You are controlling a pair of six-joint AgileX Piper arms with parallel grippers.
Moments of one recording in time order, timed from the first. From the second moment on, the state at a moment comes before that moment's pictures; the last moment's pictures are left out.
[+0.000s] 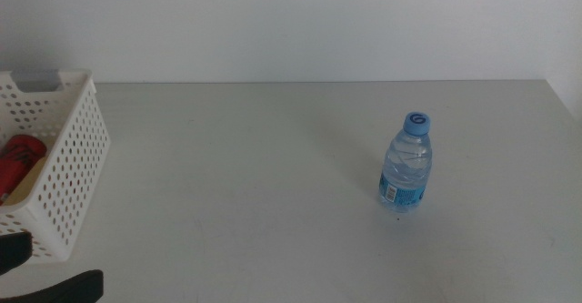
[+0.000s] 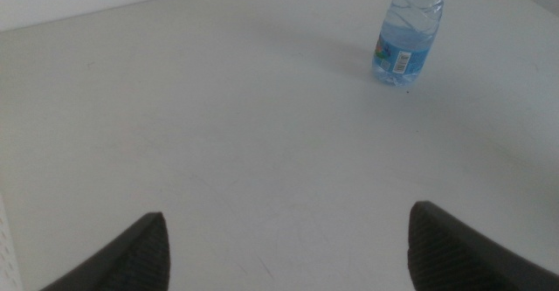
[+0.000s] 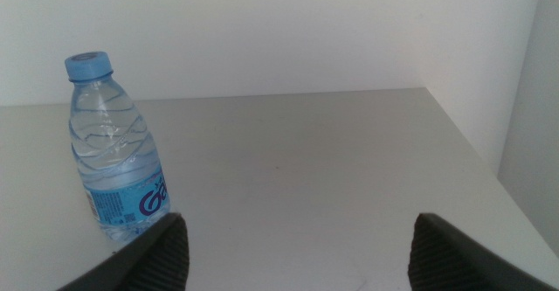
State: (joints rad) left arm -0.44 0.33 -0.52 -0.19 0.71 0.08; right arm 0.00 -0.01 0.03 0.03 0.17 0.03
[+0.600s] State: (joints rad) left arm -0.44 0.33 -0.52 -0.19 0.71 0.08; right arm 0.04 0.28 0.03 0.02 -0.05 0.04
